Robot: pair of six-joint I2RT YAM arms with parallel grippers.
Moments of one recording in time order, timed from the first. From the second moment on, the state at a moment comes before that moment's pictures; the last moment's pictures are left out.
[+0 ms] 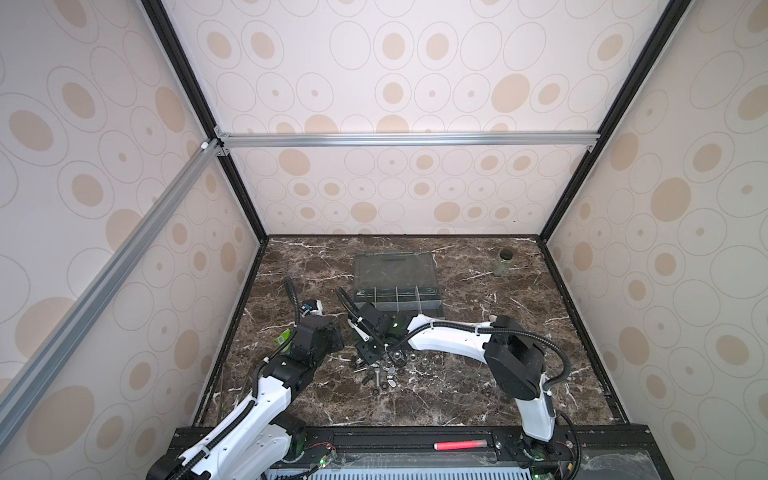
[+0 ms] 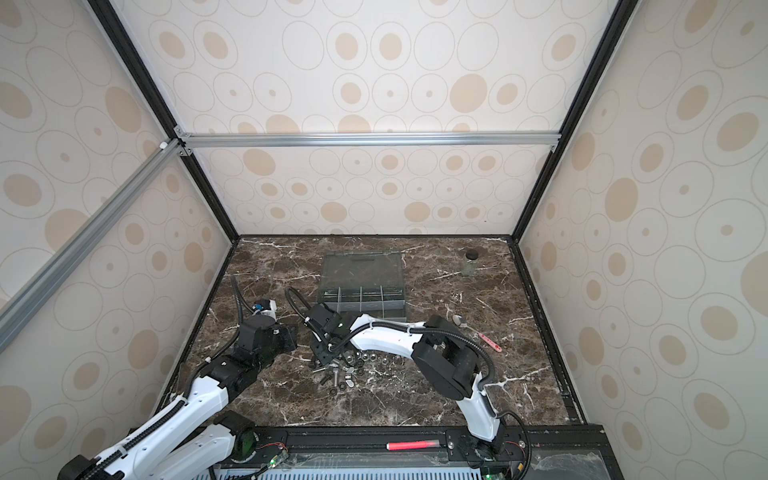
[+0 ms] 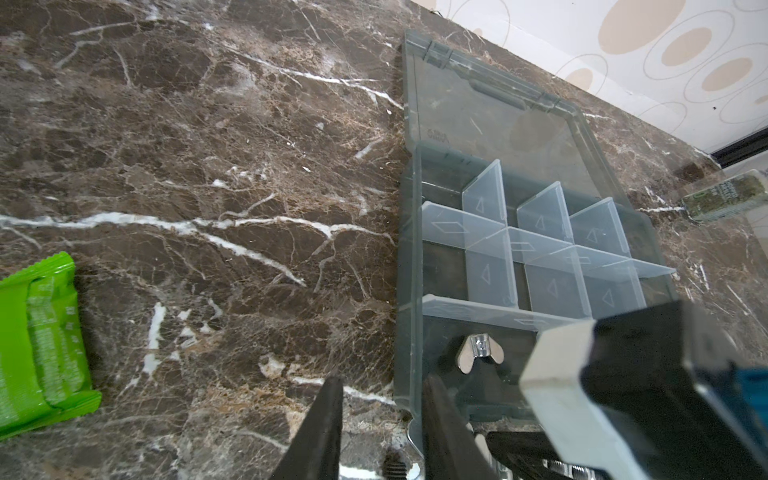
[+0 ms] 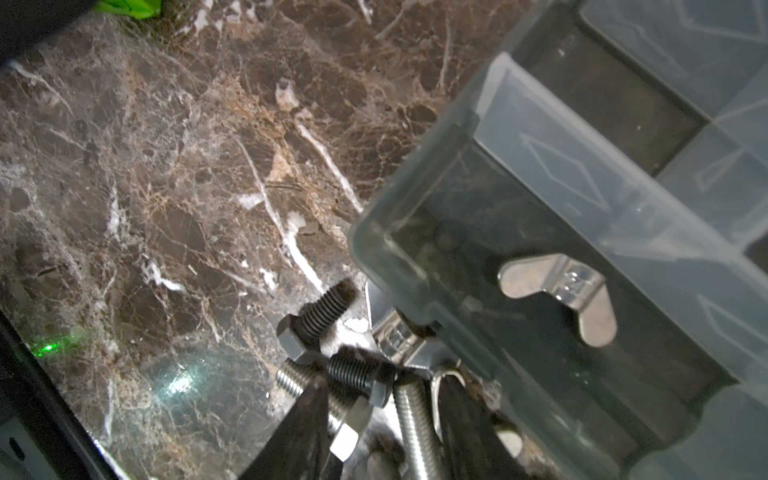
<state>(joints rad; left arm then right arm) -0.40 0.85 0.44 -0.25 -0.18 -0.59 1.07 2.05 1.53 -0.55 -0.03 0.33</state>
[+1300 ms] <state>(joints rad) -0.38 0.84 0.42 -0.25 -0.14 -0.60 1.07 2.23 1.70 -0.65 0.00 0.20</state>
